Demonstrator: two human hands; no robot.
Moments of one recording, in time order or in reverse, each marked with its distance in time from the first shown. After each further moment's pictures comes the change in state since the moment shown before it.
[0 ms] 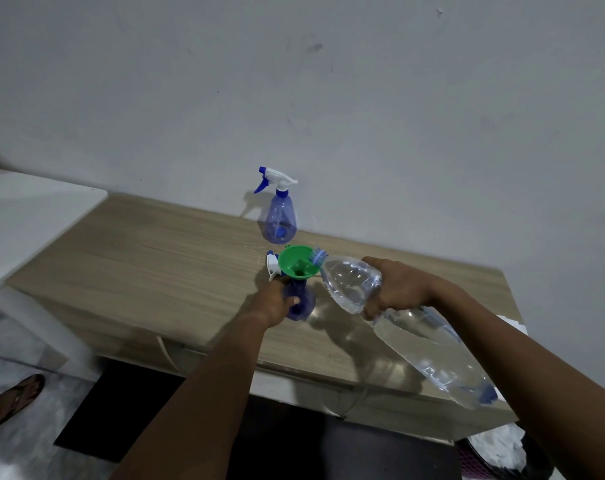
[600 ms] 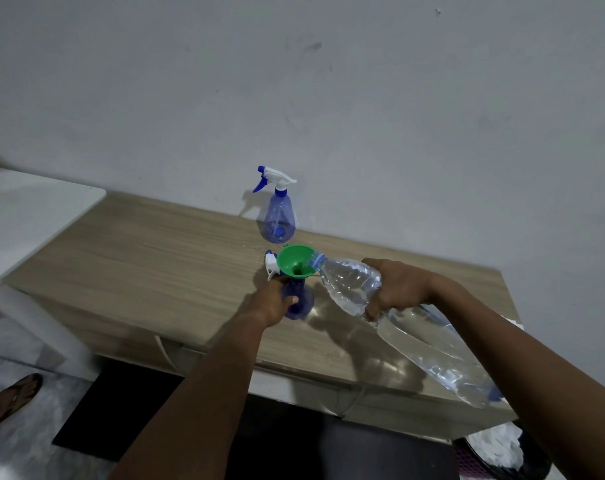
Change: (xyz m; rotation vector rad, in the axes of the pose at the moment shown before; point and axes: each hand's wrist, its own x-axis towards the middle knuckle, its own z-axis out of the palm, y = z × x) left_hand 0.003 -0.002 0.003 -0.026 0.019 0.028; right_hand -0.005 -0.006 -0.005 -0.065 -0.054 0.027
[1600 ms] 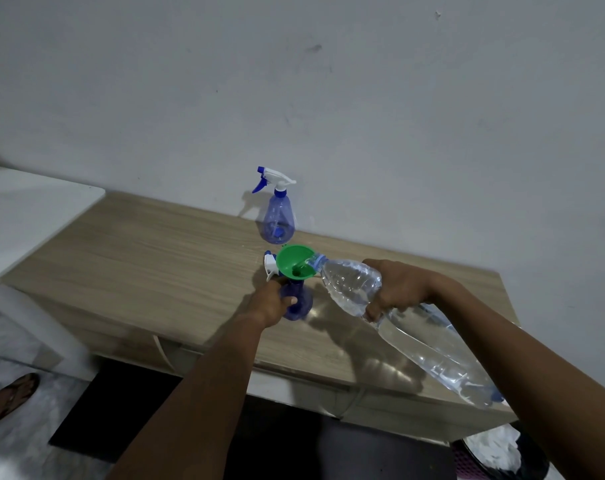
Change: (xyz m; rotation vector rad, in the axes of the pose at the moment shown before) left_hand -0.005 0.009 -0.004 0.100 0.038 -0.076; right_hand 0.002 0.002 -0.003 0.020 -0.035 0.022
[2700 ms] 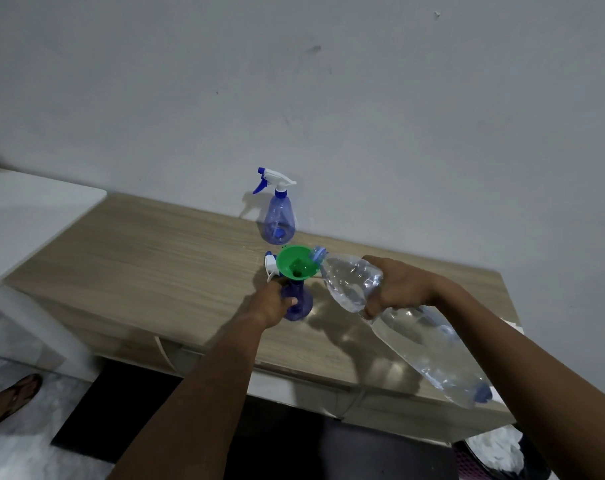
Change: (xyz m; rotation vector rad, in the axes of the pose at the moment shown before) left_hand 0.002 -0.007 0.003 -0.075 -0.064 0.033; right_hand 0.006 0.013 0.004 0.101 0.075 -0.066
